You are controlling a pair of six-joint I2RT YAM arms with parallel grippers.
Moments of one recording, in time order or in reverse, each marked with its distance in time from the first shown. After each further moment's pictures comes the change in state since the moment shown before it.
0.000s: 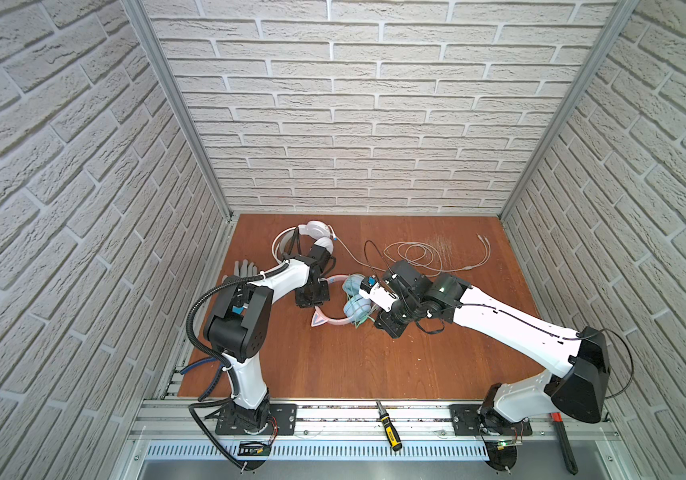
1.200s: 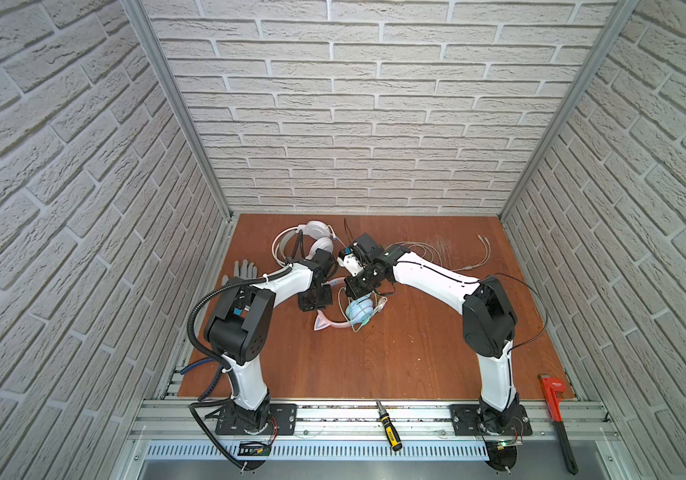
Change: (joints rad) left arm -0.041 -0.014 -0.039 0.027 -0.016 -0.030; right arm -0.127 0.602 0.437 0.114 -0.070 0.174
